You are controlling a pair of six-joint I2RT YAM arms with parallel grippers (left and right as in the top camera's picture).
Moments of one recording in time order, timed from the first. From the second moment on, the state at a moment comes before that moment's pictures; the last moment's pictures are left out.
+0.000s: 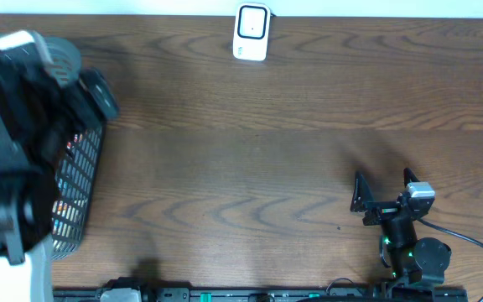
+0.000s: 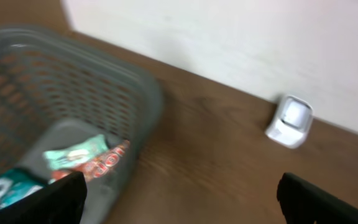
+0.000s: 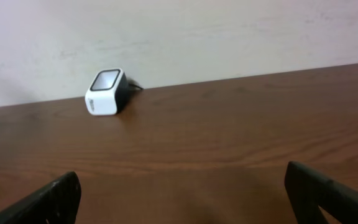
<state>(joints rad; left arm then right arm) 0.04 1.21 1.79 -1.14 -0.13 -0.29 -0.10 0.01 0.01 -0.05 -0.22 0.15</state>
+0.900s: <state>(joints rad) 0.74 1.59 1.92 -1.48 -0.22 -0.83 -0.10 0.01 0.01 -0.05 -0.21 0.15</state>
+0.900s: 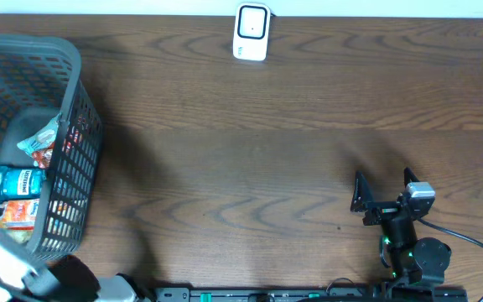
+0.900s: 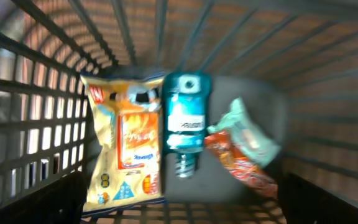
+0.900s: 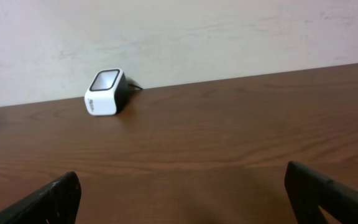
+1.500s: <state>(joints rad) 0.75 1.73 1.52 -1.32 -0.27 -0.85 -0.10 0.01 0.01 -0.05 -0.21 0.15</state>
